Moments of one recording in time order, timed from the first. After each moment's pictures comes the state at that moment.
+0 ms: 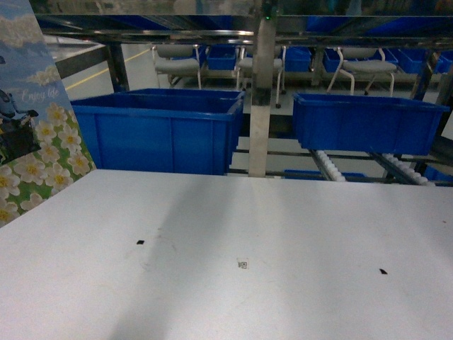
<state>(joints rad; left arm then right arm) -0.36 0.92 0.34 0.68 -0.34 0.06 -0.16 0.59 0.25 0.43 -0.35 0.12</state>
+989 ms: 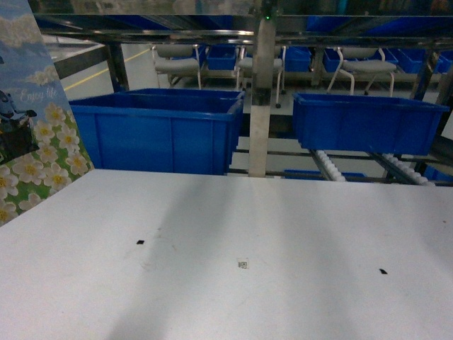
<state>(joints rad) -0.36 0.92 0.34 0.68 -0.34 0.06 -0.19 1.20 0.20 0.99 -0.37 0.08</state>
